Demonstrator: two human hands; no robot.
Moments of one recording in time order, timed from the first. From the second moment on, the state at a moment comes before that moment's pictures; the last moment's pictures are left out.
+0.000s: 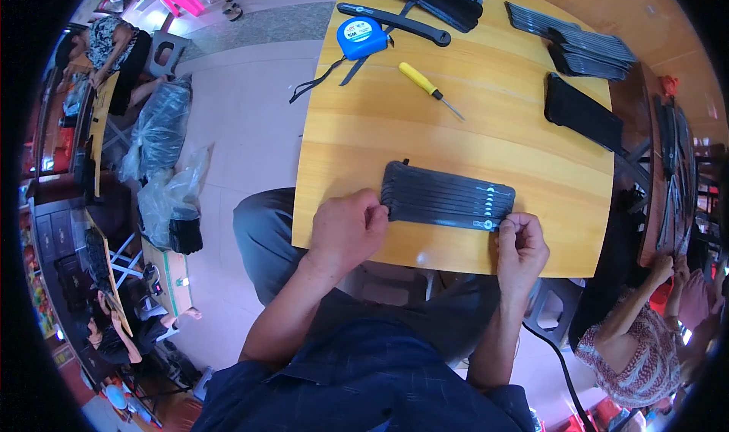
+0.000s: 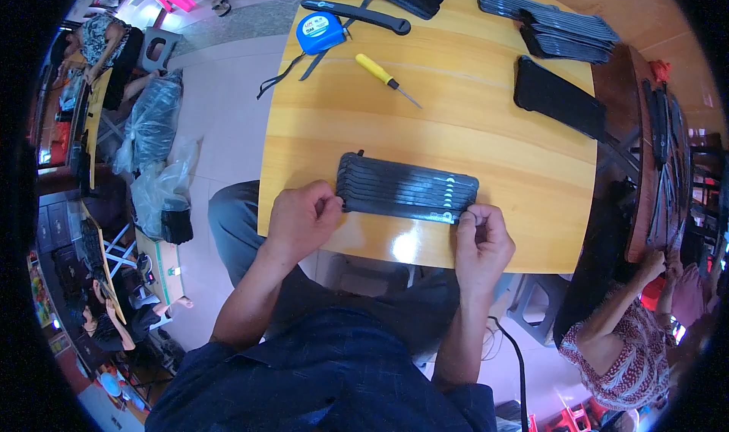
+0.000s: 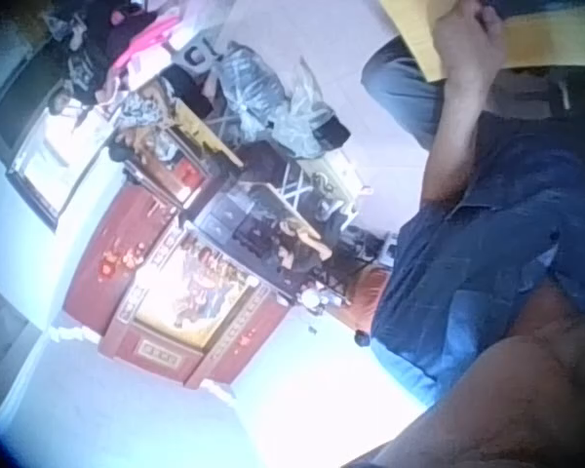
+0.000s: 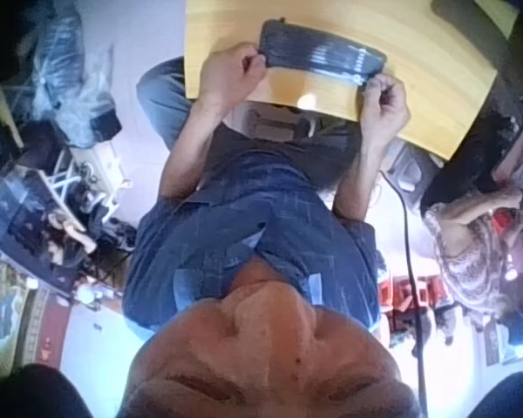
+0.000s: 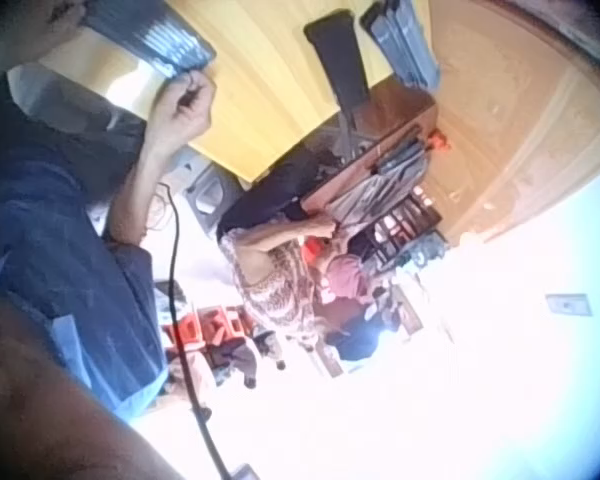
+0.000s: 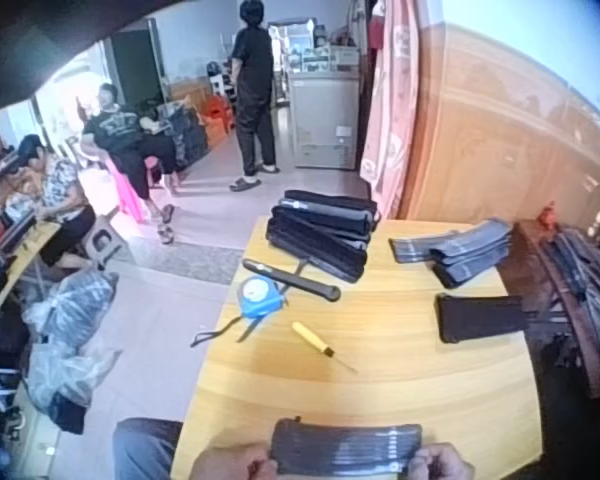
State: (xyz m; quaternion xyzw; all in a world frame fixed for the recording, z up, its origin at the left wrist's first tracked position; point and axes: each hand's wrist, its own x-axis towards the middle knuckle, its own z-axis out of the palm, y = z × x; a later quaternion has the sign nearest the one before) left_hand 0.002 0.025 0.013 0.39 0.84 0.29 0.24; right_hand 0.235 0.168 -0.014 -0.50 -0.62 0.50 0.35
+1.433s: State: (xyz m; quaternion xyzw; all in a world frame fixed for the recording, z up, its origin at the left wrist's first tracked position) left_hand 0.000 0.027 0.010 0.40 0.84 0.29 0.23; right_hand 0.231 0.166 0.001 -0.52 -0.74 0.32 0.28
